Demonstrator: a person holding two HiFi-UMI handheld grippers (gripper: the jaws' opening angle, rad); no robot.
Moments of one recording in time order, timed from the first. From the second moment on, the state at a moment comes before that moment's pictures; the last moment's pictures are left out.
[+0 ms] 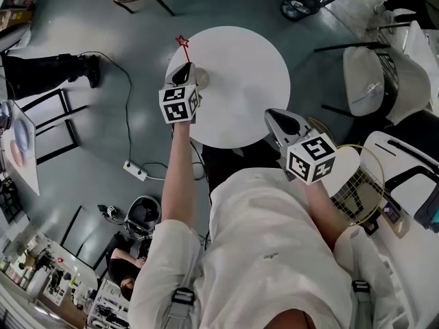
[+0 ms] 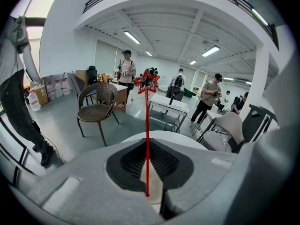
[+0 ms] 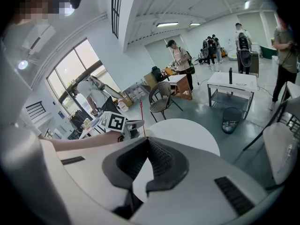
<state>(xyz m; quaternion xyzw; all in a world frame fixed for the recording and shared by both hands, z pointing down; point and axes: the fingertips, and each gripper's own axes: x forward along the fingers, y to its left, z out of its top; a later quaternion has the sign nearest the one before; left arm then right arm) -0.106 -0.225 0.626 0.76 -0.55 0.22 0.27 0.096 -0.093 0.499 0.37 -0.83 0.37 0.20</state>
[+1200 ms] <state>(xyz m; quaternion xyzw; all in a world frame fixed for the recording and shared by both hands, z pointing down) -0.086 -0.158 0.432 0.82 -0.53 0.09 0.19 0.079 -0.079 0.466 0.35 -0.86 0.34 0.16</state>
